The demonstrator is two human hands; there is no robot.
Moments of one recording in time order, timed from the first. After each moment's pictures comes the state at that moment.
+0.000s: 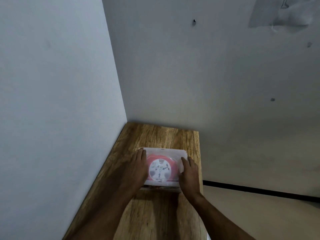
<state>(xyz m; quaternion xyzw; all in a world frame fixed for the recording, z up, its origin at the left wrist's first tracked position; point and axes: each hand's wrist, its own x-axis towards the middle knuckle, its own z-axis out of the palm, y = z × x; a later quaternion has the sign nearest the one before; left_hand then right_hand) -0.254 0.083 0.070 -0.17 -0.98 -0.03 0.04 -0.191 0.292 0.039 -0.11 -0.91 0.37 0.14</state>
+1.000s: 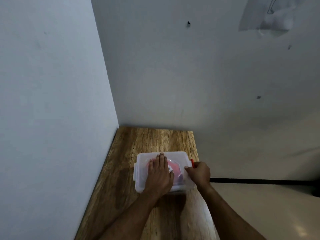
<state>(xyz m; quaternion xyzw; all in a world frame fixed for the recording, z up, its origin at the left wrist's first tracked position) -0.257 0.132 0.040 -0.29 -0.96 -0.03 0.04 -0.218 0.302 0.065 -0.37 -0.82 0.44 0.08</state>
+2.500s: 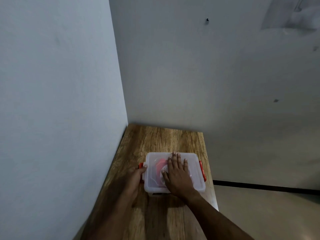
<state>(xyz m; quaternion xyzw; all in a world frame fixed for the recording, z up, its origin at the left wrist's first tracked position) -0.284 0.027 0.048 0.14 -0.64 -0.73 -0.21 -0.240 0.215 0.045 0.00 -1.00 0.08 0.01</state>
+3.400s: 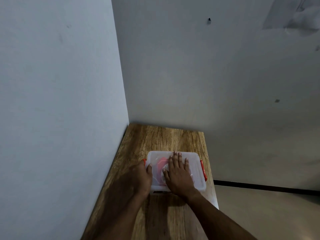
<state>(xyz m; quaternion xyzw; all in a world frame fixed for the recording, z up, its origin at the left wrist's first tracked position) -0.272 0.060 0.049 0.04 -0.90 -0.44 0.06 -0.239 0.213 0.040 0.00 -1.00 0.05 0.04</state>
